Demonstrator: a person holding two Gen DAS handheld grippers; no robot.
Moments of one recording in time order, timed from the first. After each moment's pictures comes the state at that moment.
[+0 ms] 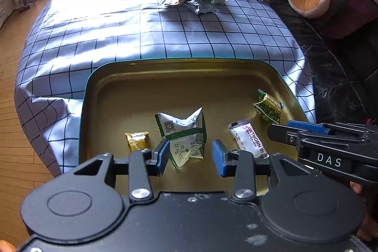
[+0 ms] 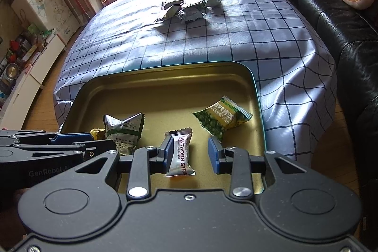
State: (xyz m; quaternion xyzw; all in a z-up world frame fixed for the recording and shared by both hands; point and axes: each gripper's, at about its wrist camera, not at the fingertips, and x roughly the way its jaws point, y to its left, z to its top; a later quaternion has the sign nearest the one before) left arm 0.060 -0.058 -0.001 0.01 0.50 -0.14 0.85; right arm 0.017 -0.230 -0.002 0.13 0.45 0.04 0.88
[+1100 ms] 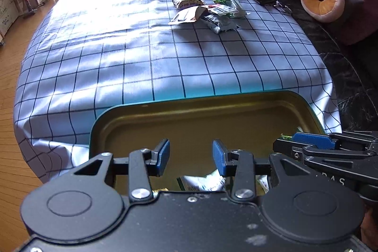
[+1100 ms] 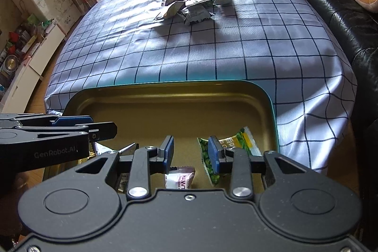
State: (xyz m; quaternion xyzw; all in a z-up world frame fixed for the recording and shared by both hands) left arm 0.133 -0.063 -0.010 0.03 0.50 -0.12 0.86; right arm 0.079 -0.230 -0.011 0.12 0.48 0.05 0.87
